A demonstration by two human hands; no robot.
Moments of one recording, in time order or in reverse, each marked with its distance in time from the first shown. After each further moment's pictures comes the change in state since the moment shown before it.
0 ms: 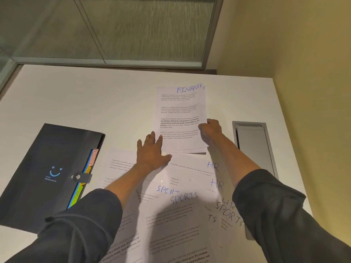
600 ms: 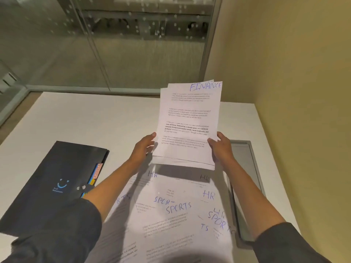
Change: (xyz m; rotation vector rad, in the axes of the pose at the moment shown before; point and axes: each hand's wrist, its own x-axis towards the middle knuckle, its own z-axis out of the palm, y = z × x) left_hand -0.041 0.006 -0.103 -1.487 -0.049 -0.207; right_hand -0.088 0.000 -0.060 0.336 0.028 -0.296
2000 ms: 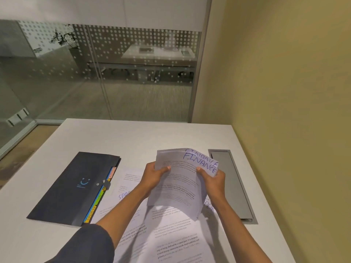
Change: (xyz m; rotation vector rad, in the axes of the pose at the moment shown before) left_hand -0.195 -0.021 0.020 0.091 -0.007 0.265; right_hand -0.240 0.010 -0.011 0.180 0.152 -0.195
